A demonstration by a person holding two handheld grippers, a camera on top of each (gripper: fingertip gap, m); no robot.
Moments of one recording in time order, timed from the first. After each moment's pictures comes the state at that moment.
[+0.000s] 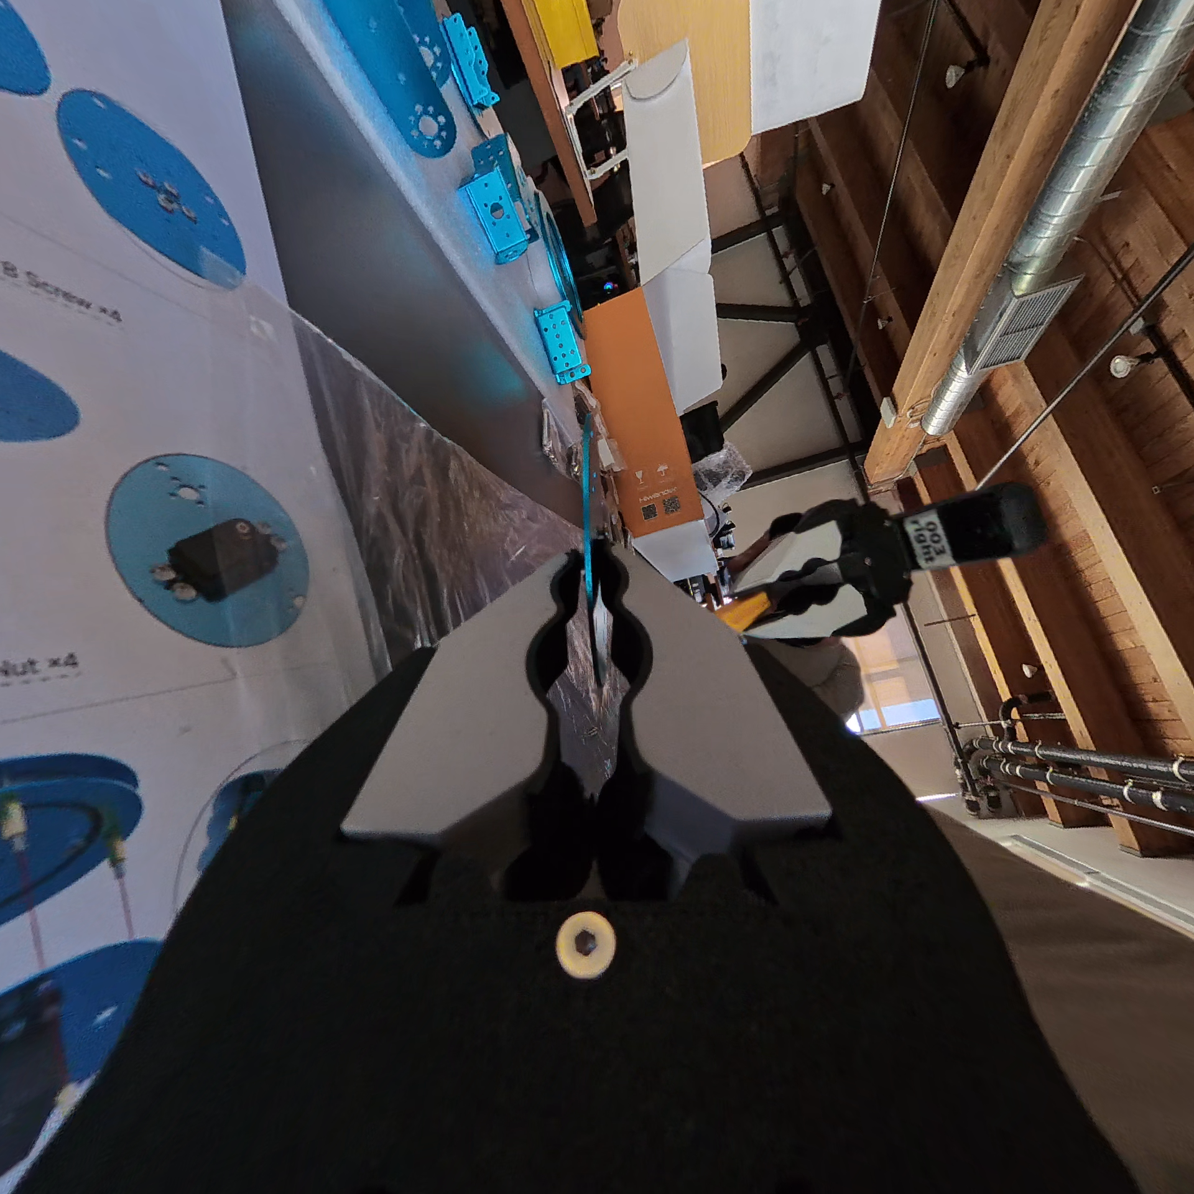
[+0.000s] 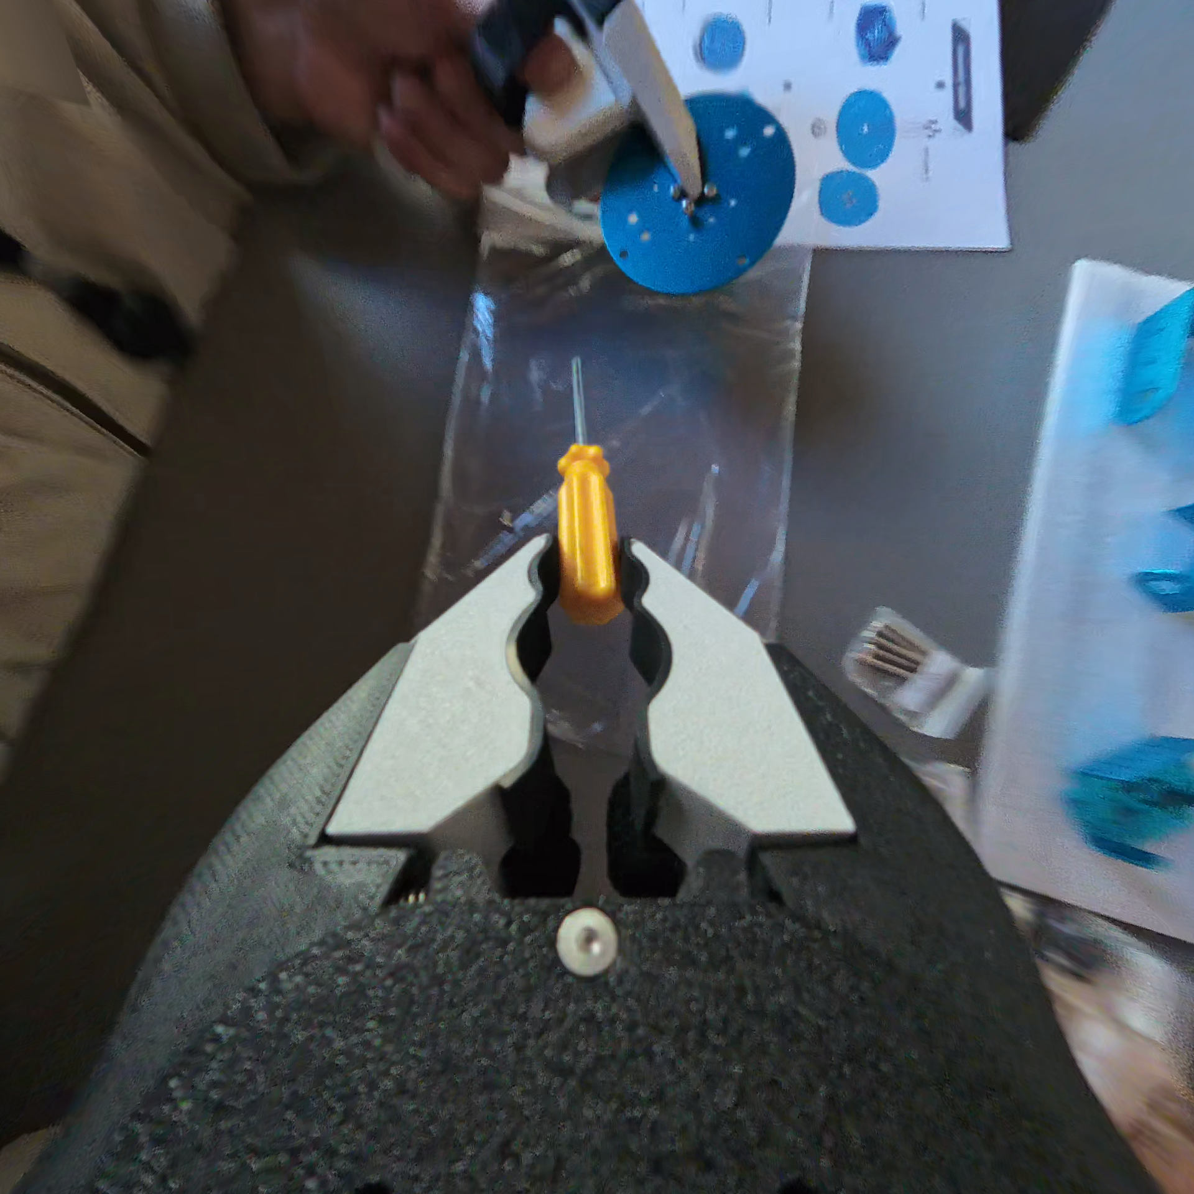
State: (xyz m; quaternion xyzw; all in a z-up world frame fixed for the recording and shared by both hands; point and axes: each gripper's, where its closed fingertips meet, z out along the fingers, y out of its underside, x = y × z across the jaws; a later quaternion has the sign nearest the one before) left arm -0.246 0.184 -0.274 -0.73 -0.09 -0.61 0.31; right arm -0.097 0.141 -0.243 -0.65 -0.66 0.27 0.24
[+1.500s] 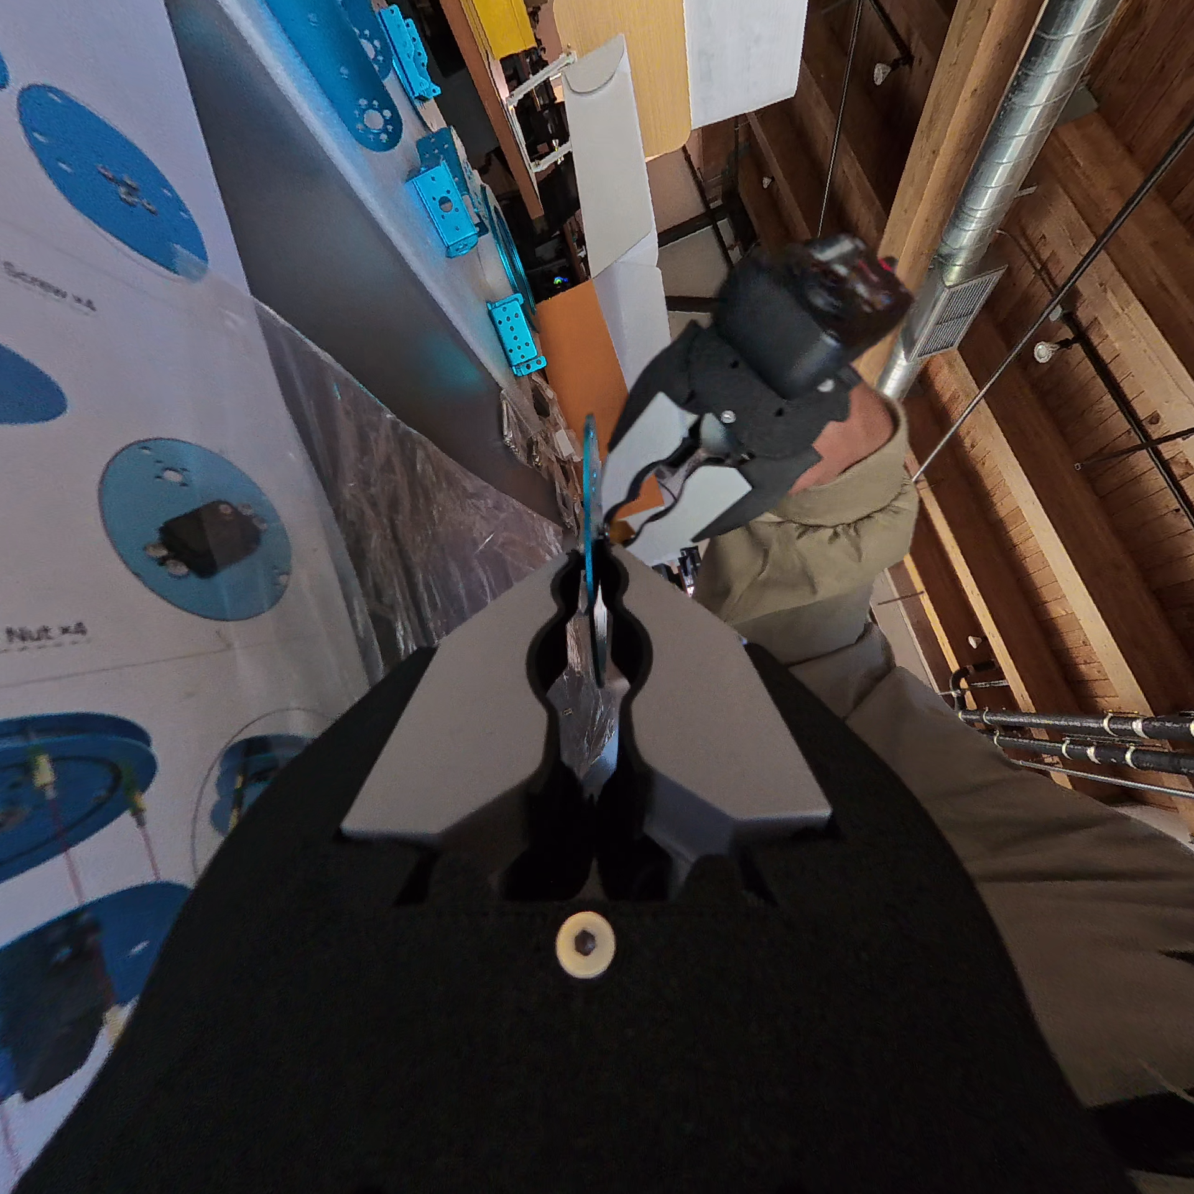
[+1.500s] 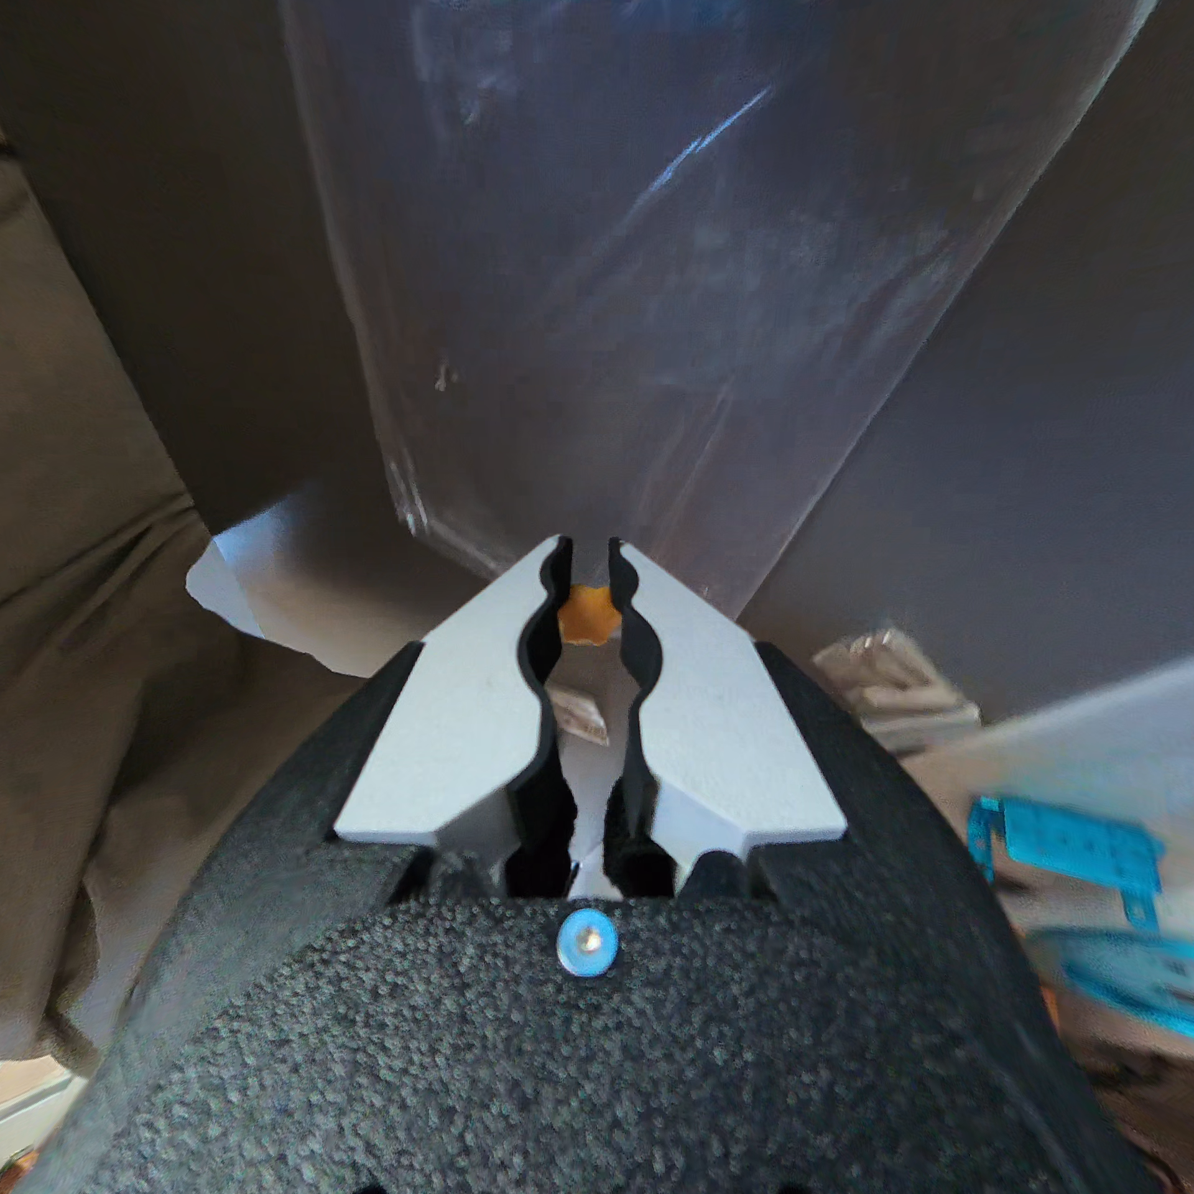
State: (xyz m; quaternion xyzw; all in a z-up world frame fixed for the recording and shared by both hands) left arm -0.254 0.172 -0.264 -0.70 -0.07 -0.64 0.31; right arm -0.115 0.172 -0.301 -0.64 -0.72 0.04 -0.25
